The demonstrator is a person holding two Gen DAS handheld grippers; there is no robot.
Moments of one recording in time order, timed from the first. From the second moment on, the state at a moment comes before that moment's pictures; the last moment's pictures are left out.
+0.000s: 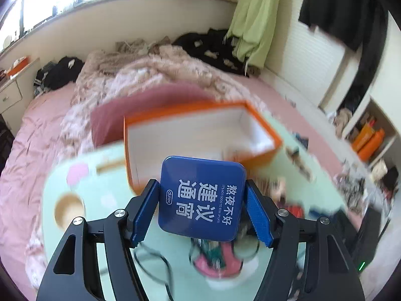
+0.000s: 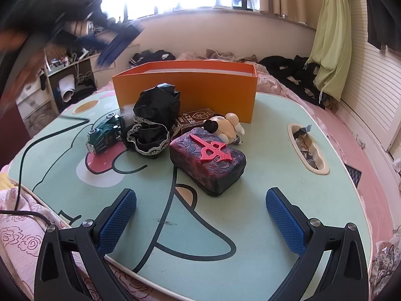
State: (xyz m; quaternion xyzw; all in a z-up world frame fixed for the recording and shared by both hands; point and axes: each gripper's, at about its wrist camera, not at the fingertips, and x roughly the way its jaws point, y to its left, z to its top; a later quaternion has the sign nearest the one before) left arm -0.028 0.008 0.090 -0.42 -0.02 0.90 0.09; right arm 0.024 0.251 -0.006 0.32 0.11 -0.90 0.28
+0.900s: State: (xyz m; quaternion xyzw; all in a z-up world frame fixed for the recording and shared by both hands) left arm 0.069 0.027 0.018 -0.43 -0.01 0.90 0.11; right arm 0.023 0.253 -0.005 0.32 0.11 -0.90 0.28
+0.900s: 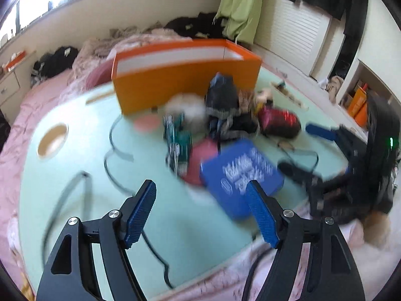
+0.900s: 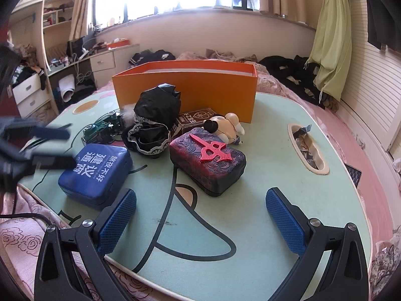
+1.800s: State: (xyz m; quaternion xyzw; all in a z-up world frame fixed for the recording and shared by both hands) left arm 0.069 0.029 -0.004 -0.41 0.02 0.91 0.08; right arm 0.023 0.254 -0.004 0.32 0.11 -0.90 0.28
